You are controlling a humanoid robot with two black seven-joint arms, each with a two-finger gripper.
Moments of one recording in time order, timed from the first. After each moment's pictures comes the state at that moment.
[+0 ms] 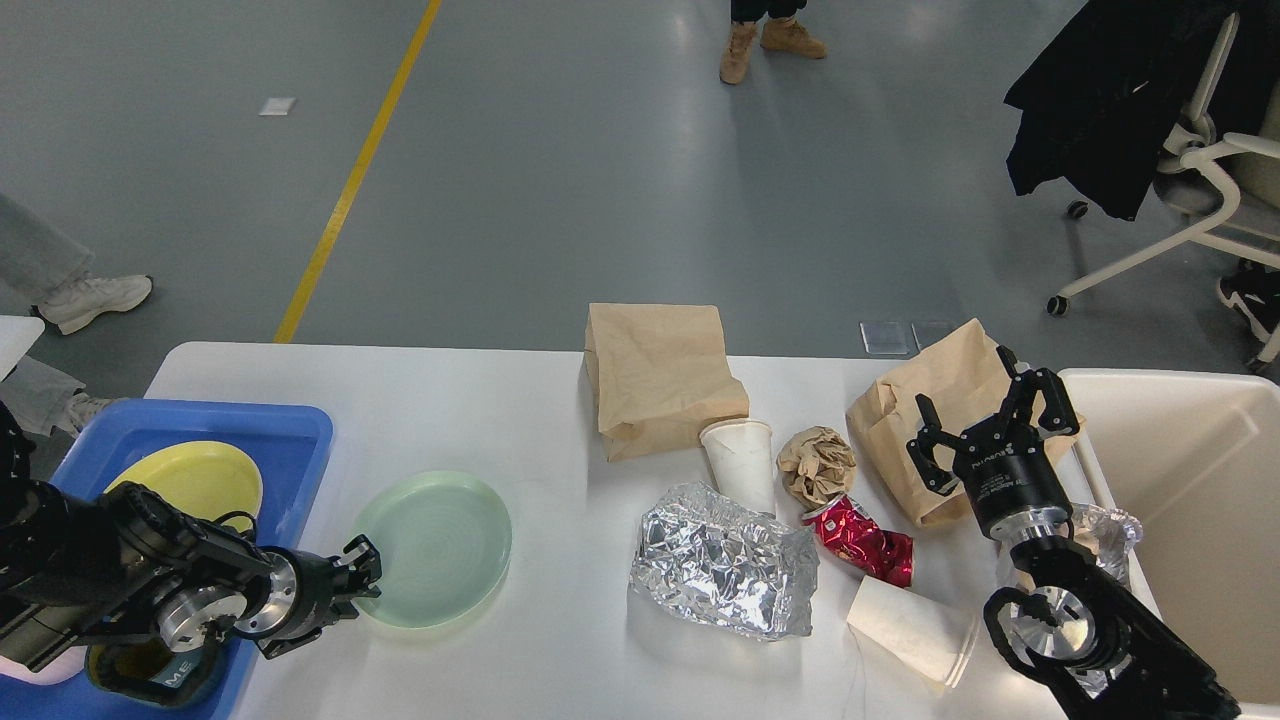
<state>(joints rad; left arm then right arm) -1.26 0.36 1.15 -1.19 -0.44 0.01 -0.12 0.24 -0.18 1.19 0.85 -0.44 0.32 0.43</state>
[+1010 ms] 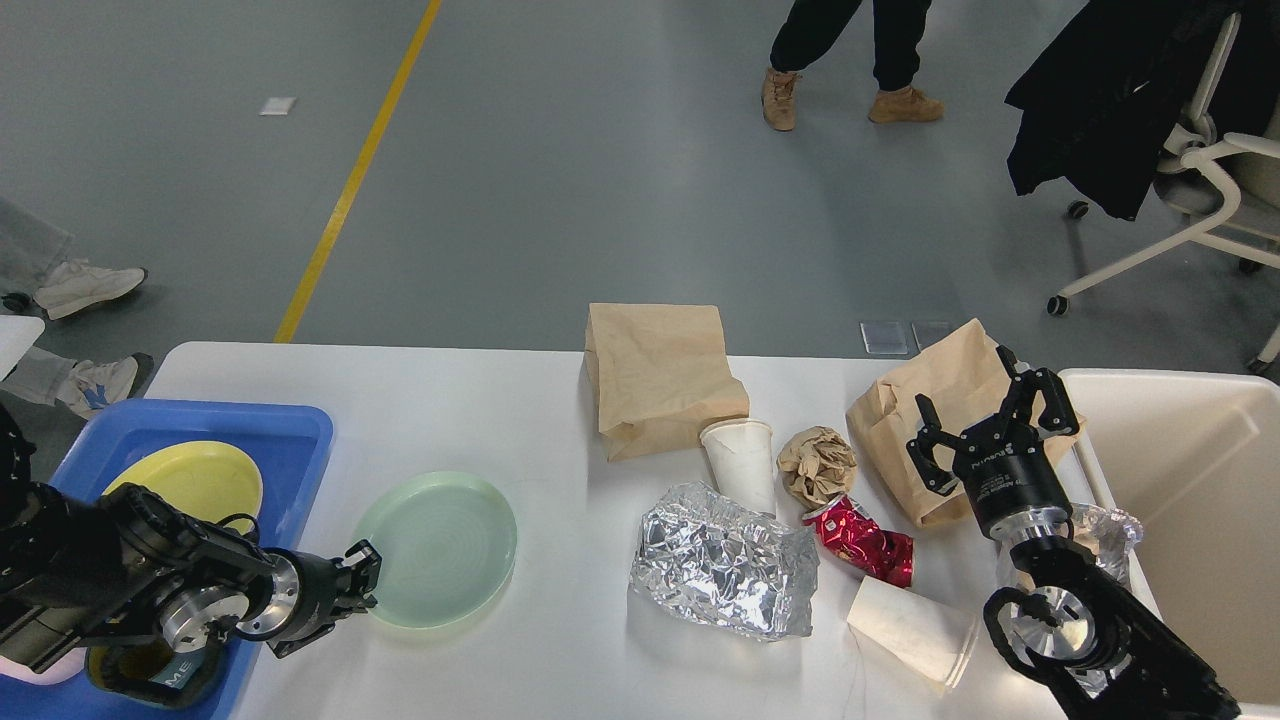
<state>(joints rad) -1.26 0.36 1.14 -1.19 -0.44 0.00 -0.12 0.24 -0.18 1.19 0.85 -0.44 0.32 0.43</state>
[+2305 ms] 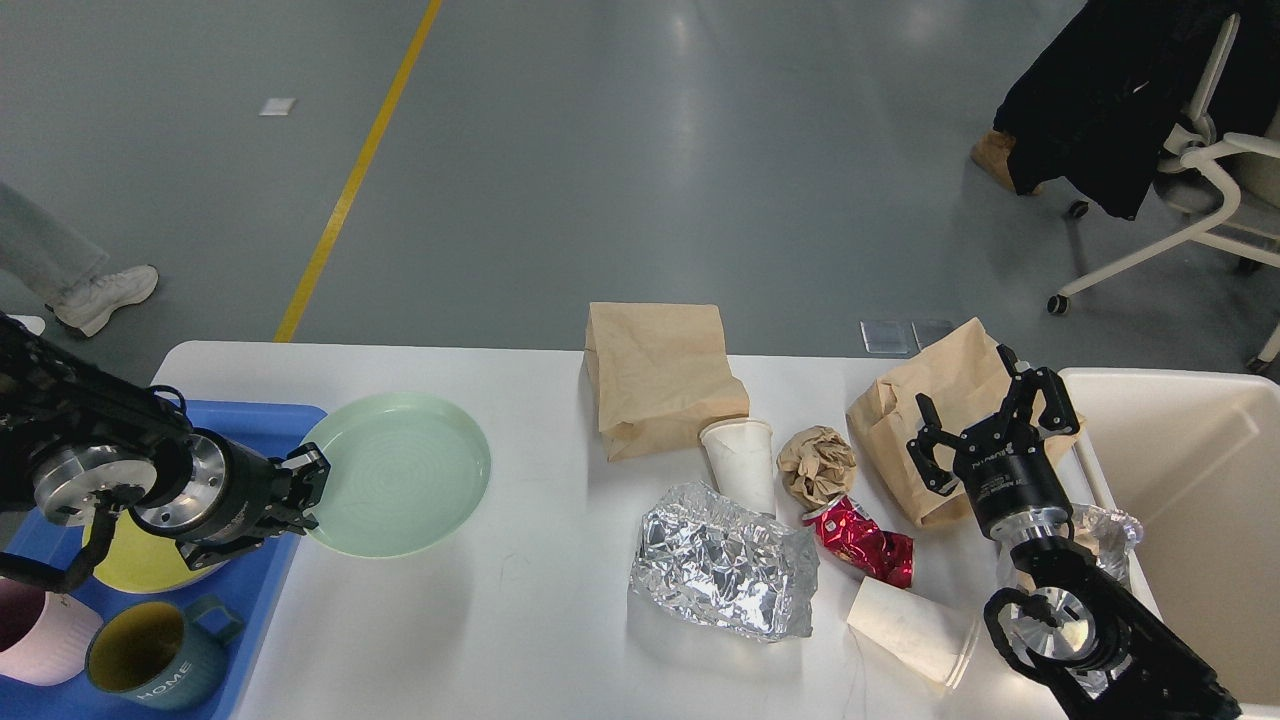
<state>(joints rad) -1.96 0.47 1.38 -1.68 -0.46 -0.07 0.03 0.24 -0.18 1.19 0.85 -0.44 0.32 0.43</state>
